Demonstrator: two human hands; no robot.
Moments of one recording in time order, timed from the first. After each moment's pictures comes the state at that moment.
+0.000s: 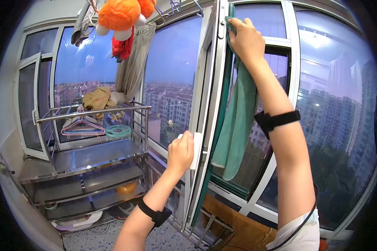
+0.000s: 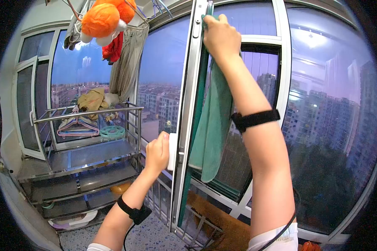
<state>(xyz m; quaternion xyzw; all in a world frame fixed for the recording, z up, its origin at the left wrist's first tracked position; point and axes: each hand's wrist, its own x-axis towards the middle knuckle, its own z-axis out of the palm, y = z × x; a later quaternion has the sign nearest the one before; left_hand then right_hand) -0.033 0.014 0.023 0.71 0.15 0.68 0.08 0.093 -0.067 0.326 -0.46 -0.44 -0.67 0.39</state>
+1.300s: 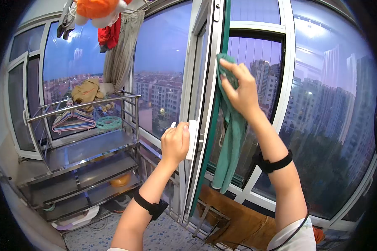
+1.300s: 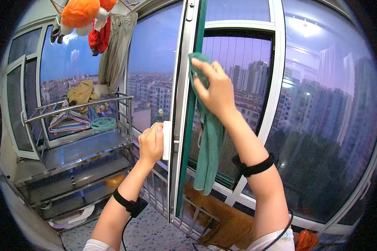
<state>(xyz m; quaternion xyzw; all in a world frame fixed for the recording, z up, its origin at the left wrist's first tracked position) -0.016 0.018 0.016 0.70 0.08 0.71 0.02 0.131 -0.090 0.178 -0.38 -0.65 -0.48 0.45</state>
